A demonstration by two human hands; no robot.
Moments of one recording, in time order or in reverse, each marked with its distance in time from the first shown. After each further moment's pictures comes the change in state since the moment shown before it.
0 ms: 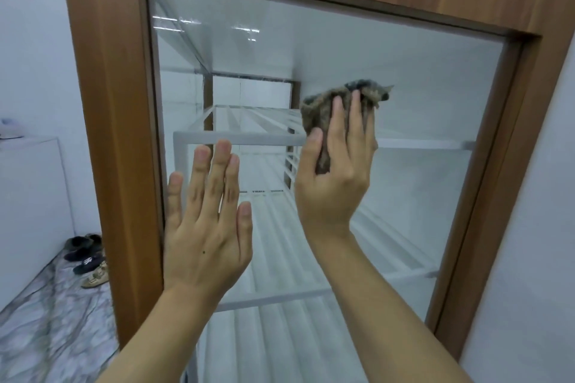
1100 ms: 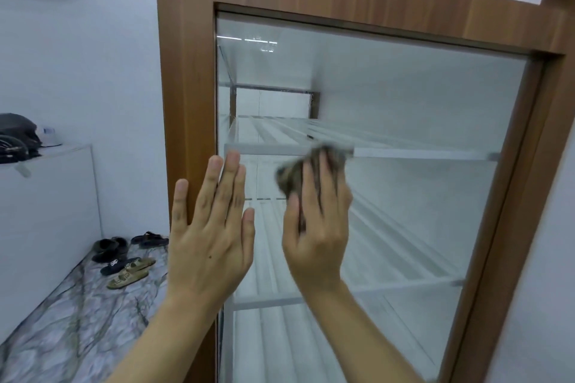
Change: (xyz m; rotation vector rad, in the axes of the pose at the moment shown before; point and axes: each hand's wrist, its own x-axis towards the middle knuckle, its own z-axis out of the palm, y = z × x) left_hand -0.004 -0.040 -0.033 0.171 -0.032 0.023; right_hand -0.079 -0.031 0.000 -0.023 -0.161 -0.168
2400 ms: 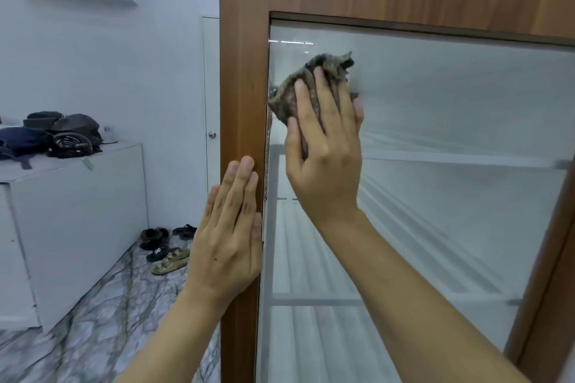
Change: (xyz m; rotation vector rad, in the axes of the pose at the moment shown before) left_hand -0.014 -0.036 -0.001 -0.352 0.084 0.030; right_hand 0.100 -0.045 0.032 0.037 -0.021 -0.123
